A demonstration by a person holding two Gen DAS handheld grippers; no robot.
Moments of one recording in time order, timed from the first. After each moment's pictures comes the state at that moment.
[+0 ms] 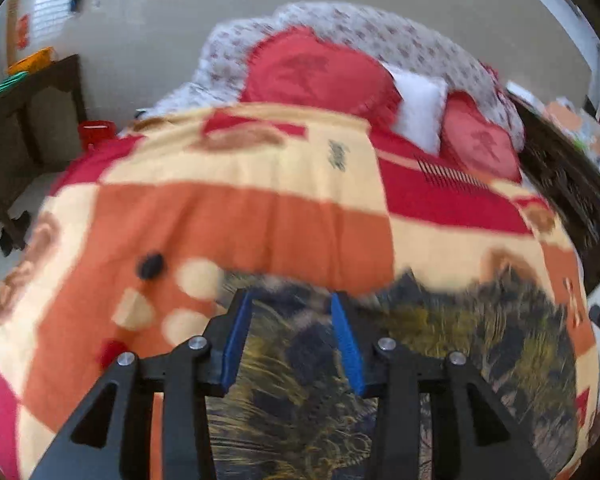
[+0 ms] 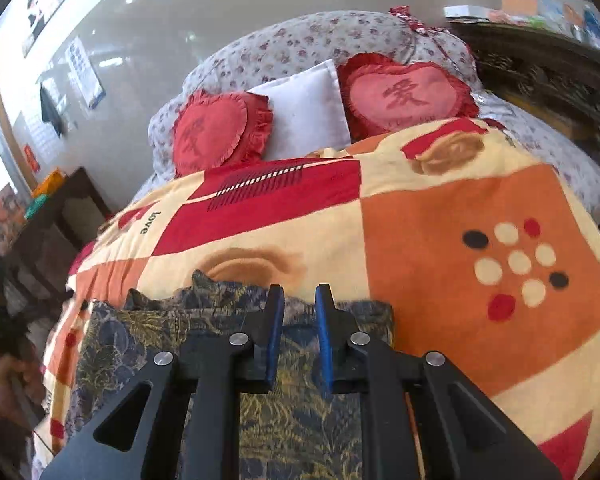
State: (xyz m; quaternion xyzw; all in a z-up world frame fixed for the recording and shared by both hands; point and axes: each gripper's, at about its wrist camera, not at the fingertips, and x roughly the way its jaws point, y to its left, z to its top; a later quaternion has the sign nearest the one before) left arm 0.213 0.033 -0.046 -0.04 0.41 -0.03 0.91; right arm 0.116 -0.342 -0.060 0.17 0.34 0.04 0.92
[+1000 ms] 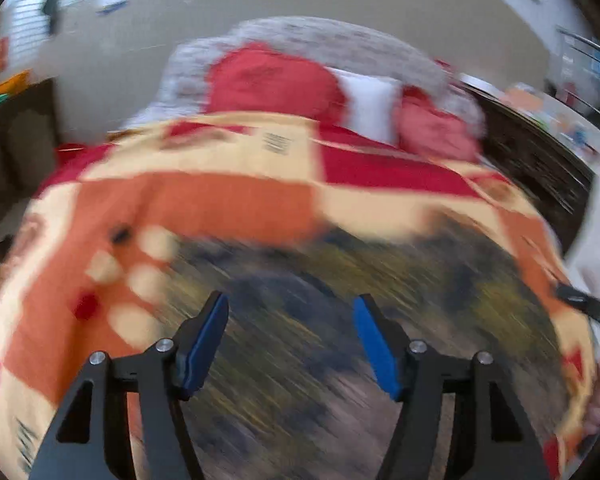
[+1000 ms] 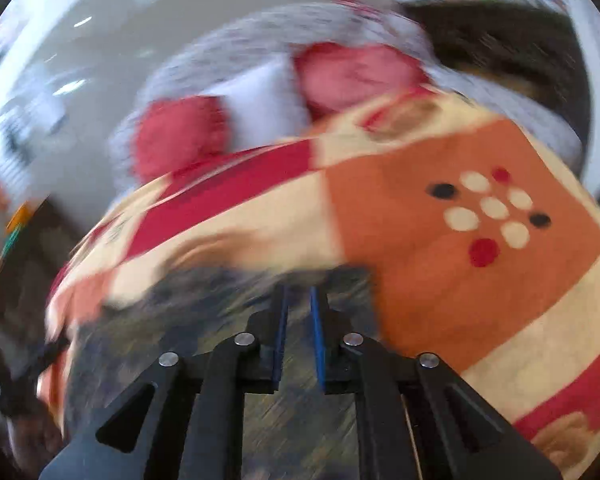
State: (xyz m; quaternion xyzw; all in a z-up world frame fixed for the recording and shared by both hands) left arm 0.129 -0.005 -0.046 -0.03 0.38 -0.10 0.92; right arm 0.090 -0.308 -0.071 0.16 0.36 0.01 0.92
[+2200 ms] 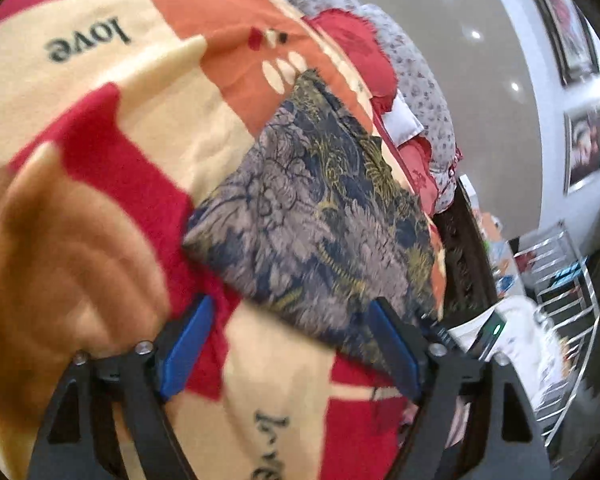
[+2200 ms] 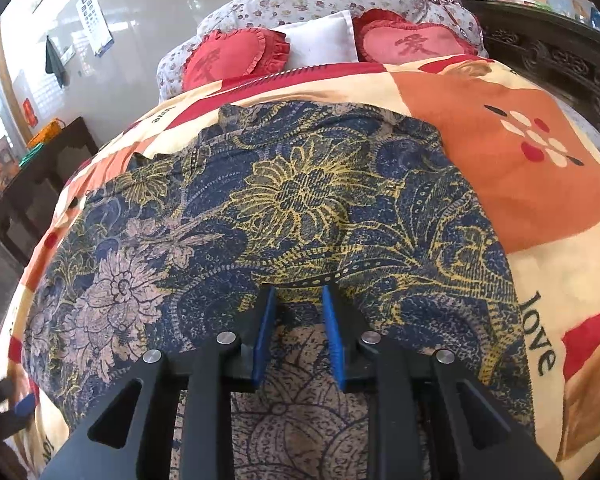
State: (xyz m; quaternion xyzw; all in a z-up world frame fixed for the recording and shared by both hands) left arm -0.017 0.125 -0.119 -0.42 0.44 -0.12 0.79; right arm 0.055 -0.266 -0.149 0.13 0.38 0.04 0.92
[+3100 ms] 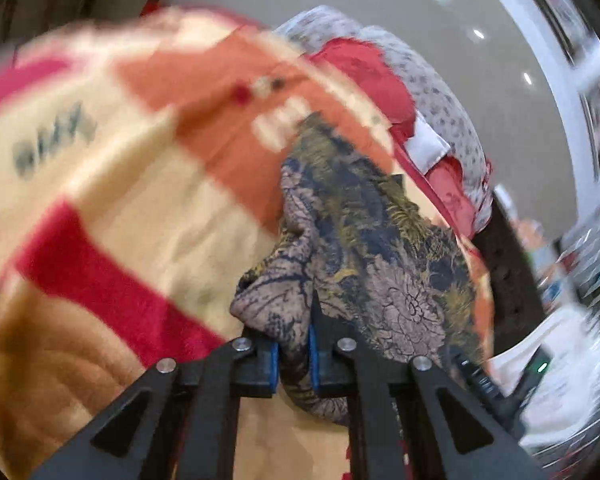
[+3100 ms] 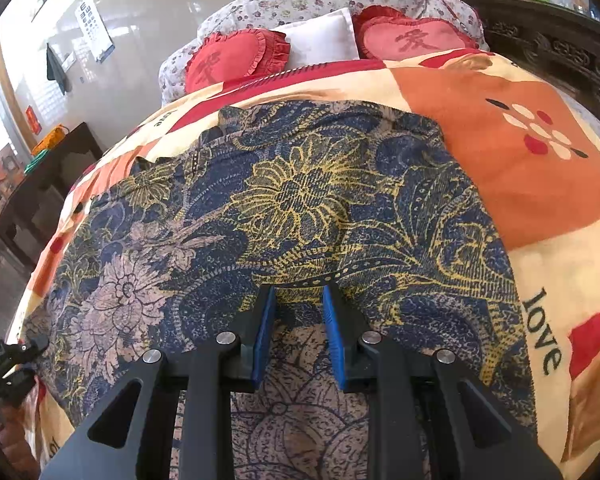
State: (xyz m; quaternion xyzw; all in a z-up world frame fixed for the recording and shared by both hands) left arm 0.012 0.098 -0.089 -0.30 0.39 -0.03 0.87; right arm 0.054 -0.269 -0.150 0.14 0.38 0.04 0.91
